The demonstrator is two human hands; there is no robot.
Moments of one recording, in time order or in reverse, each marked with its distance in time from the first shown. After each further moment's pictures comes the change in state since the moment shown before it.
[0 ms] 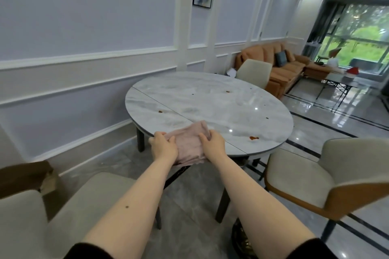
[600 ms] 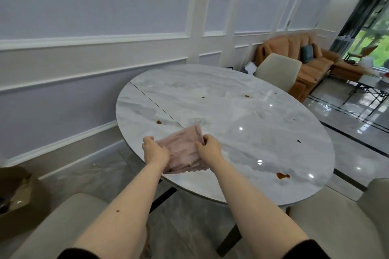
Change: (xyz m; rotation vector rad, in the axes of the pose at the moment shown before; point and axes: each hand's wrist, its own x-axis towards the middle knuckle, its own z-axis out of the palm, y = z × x) left_hand 0.248 -0.007 0.124 -0.025 0.005 -0.188; right_hand 0.264 0.039 0.090 -0.032 -0.204 0.093
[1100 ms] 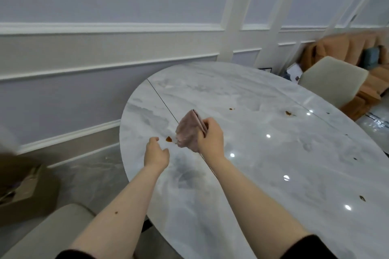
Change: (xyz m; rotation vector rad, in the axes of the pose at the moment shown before) left_hand 0.196 -0.002 0.074 0.064 -0.003 -0.070; right_hand 0.217 -0.022 0.060 0.040 0.012 -0.337
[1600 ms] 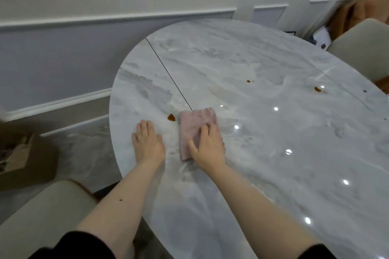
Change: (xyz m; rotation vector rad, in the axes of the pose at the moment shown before) left_hand 0.078 -0.080 0.047 0.653 0.095 0.100; right_hand 0.007 0.119 0.078 -0.559 -0.273 -0.061
